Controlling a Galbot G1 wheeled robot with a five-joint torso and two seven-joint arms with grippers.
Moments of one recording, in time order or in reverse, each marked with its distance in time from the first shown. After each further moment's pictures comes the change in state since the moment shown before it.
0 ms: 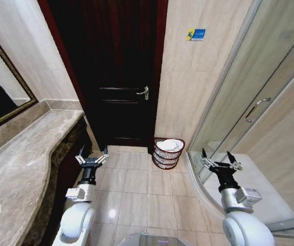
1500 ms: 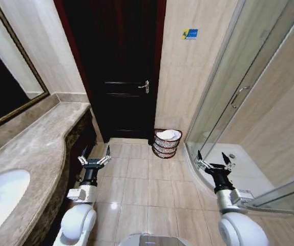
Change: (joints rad) left arm 0.014 0.006 0.011 -0.012 0.008 0.029 0.015; right arm -0.008 -0.012 -0.045 -0.018 -0.024 0.020 0.009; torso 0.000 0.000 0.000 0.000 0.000
